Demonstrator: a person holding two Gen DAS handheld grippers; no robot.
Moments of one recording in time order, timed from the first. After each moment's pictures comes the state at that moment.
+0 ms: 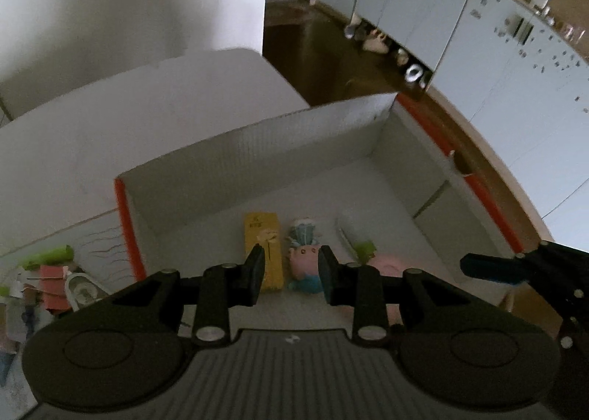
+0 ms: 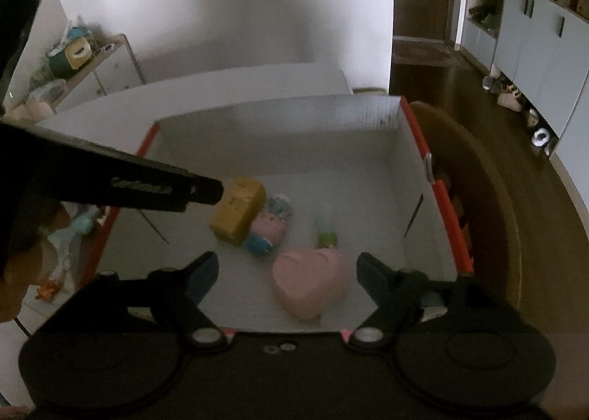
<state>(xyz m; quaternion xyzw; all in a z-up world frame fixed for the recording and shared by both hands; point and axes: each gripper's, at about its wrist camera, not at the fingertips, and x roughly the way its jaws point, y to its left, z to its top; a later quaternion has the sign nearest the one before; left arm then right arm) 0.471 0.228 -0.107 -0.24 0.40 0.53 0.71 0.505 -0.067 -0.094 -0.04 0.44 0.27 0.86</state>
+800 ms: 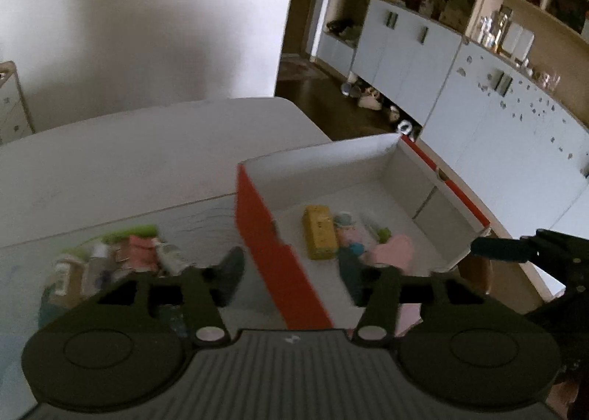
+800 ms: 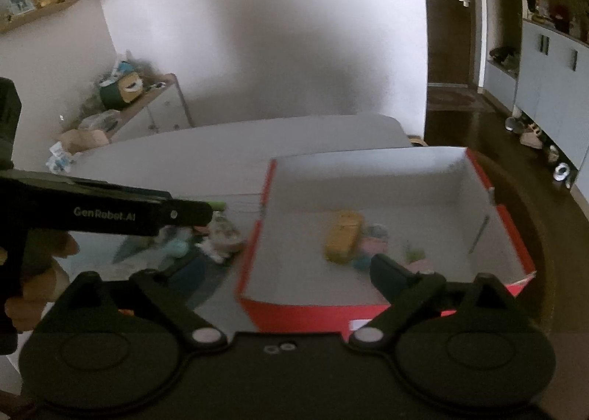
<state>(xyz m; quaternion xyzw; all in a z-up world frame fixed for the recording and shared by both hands) 0.357 0.133 -0.050 -0.21 0.31 0.56 0.74 0.407 0.001 -0.051 -0.01 0.37 0.30 0.88</state>
